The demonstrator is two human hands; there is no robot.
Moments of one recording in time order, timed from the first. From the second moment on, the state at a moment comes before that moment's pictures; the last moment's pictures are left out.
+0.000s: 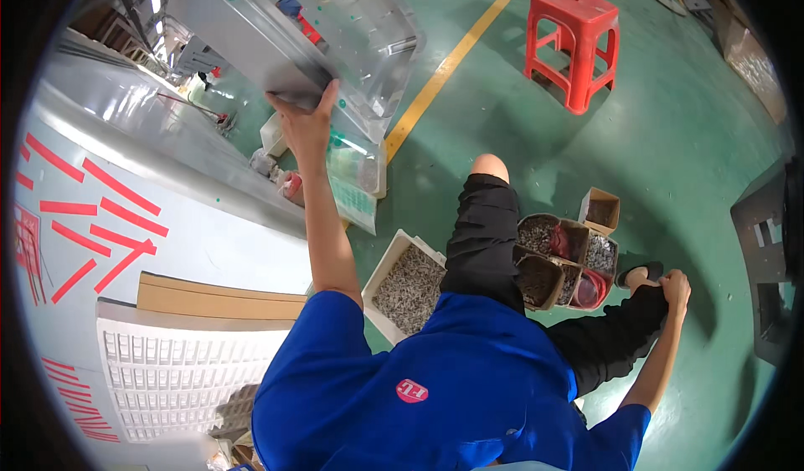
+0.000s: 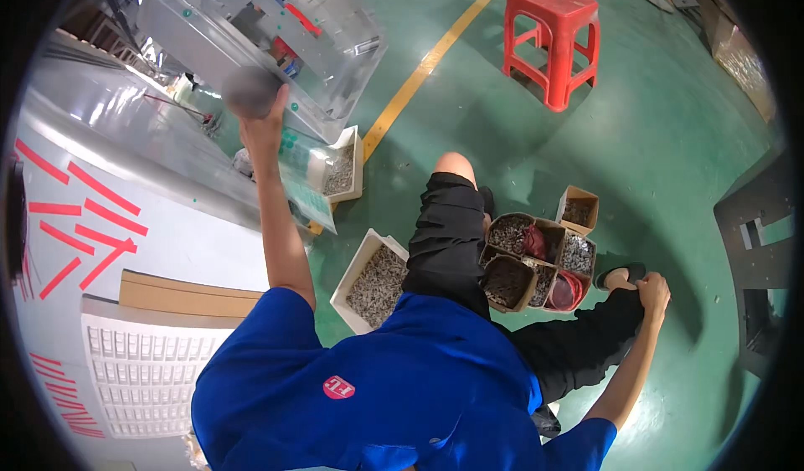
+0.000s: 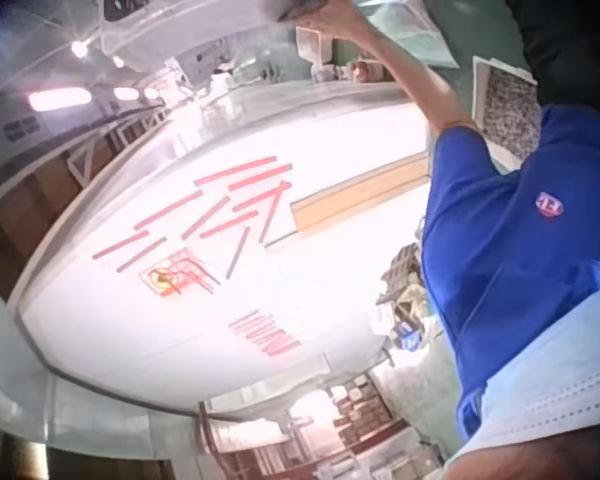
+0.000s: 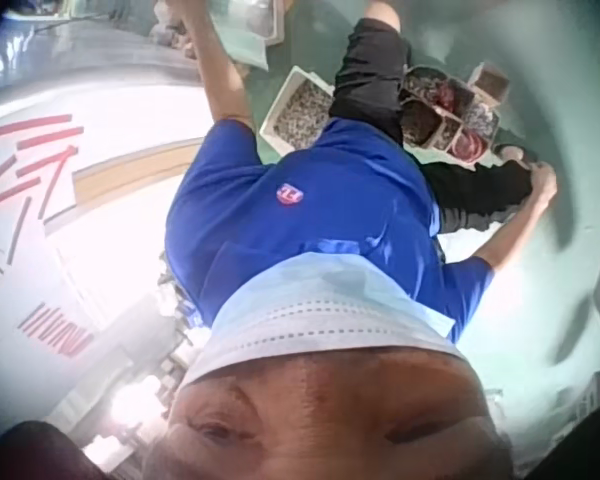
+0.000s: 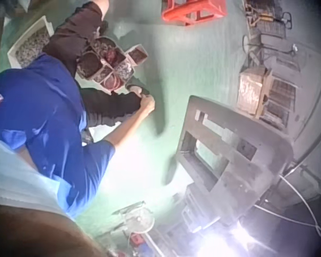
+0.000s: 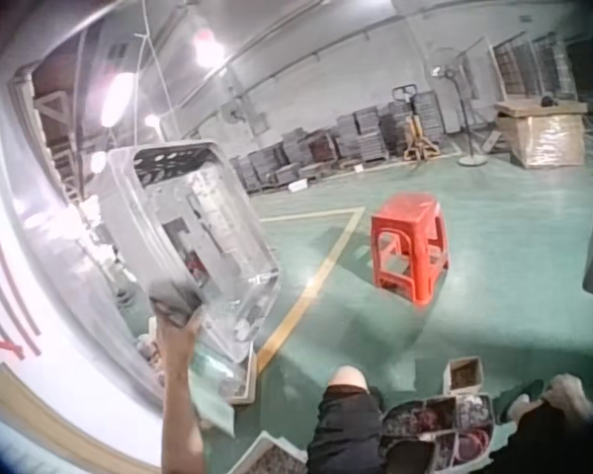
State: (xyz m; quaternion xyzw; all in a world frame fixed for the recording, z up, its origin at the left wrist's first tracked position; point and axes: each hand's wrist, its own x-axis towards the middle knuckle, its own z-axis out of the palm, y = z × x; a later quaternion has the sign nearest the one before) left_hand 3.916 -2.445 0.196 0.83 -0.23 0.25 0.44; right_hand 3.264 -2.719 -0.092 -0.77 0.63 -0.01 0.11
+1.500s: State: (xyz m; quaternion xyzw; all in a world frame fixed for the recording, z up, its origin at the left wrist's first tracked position) left_hand 4.020 -2.495 0.164 0.64 -0.50 -0.06 0.57; right_hand 3.274 -2.728 -0.074 -0.64 0.73 0.17 0.17
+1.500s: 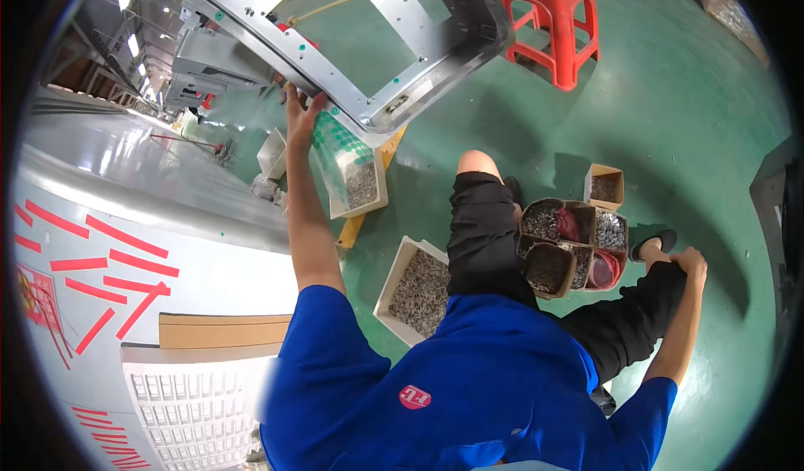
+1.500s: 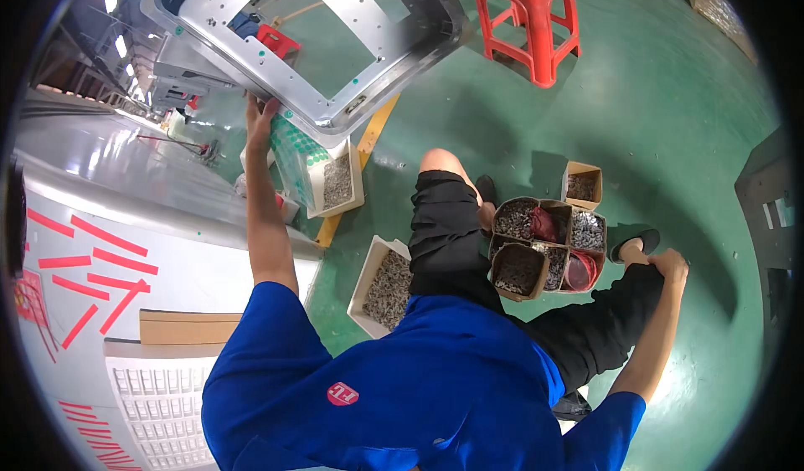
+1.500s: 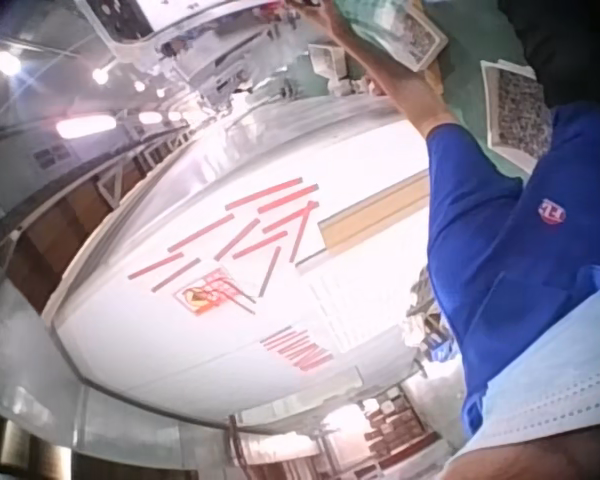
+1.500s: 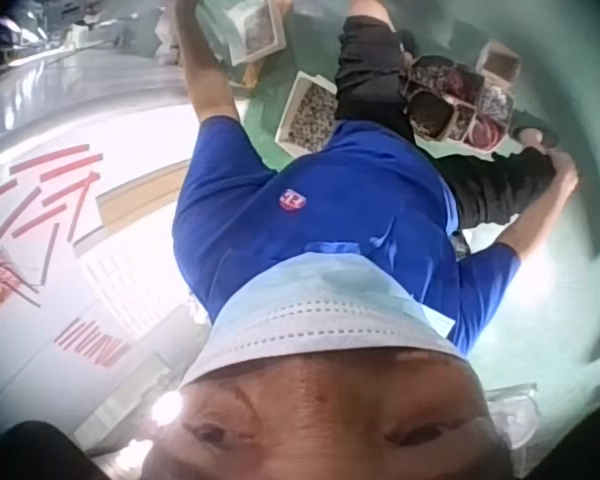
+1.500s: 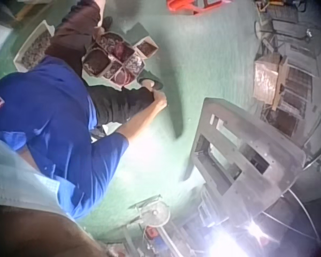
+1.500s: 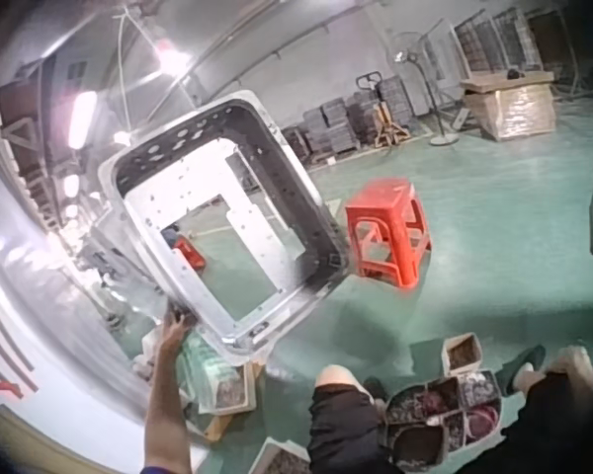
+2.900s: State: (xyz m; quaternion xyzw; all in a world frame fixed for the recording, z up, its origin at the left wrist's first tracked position) left_hand 3.873 -2.543 0.192 0.74 -0.48 0.07 0.46; right_hand 3.278 -2.701 -0.080 -0.69 0.71 0.09 0.05
